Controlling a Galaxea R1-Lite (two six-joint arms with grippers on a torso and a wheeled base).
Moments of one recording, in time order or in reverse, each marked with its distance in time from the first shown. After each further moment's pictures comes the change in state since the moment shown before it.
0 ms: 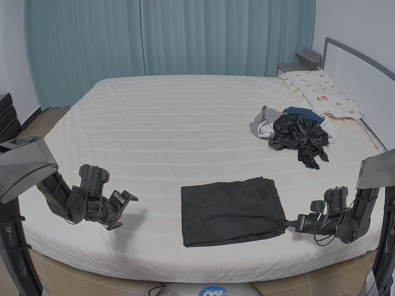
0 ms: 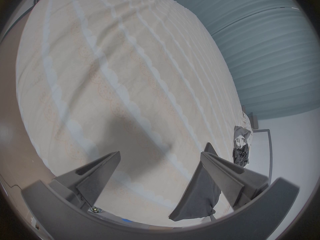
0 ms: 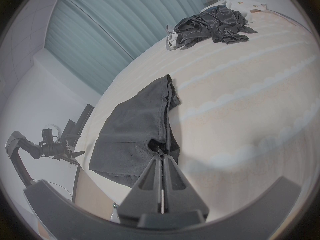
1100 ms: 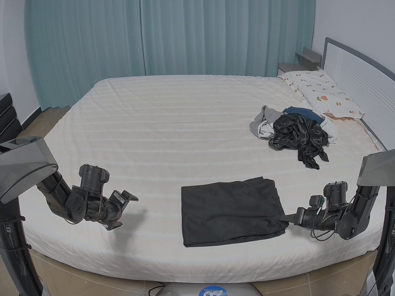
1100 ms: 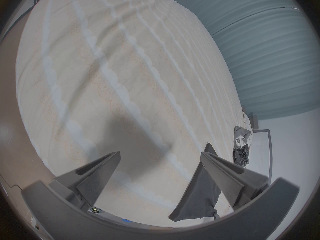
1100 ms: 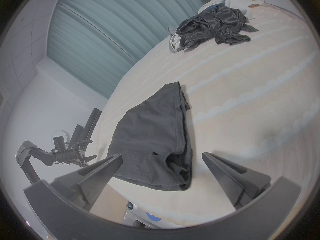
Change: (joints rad) left arm 0.000 0.001 -0.001 0.000 0.000 0.000; right arm 0.000 -0.020 -0.051 0.010 0.067 0.125
